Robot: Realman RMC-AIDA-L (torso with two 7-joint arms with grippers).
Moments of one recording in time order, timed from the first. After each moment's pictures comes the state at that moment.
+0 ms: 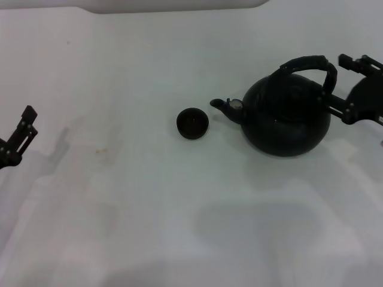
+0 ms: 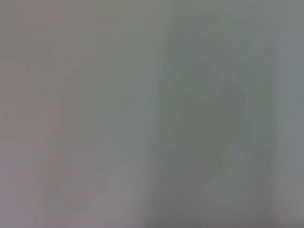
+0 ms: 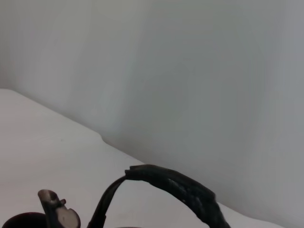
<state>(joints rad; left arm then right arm) -0.07 -2.08 1.48 0.21 -2.77 -1.42 2.73 -0.07 2.02 1.60 1.10 -1.14 0.82 -2.18</state>
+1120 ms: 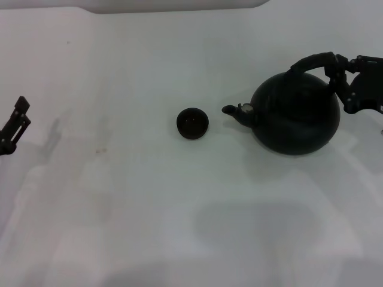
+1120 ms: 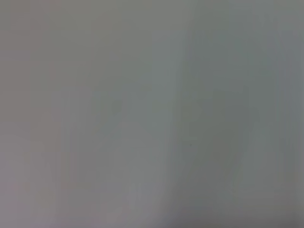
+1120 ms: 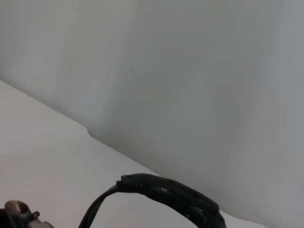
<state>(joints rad) -0.12 -2.08 1.46 0.17 -2.82 -1.37 2.74 -0.03 2.01 1.60 1.08 -1.13 0.76 -2.19</state>
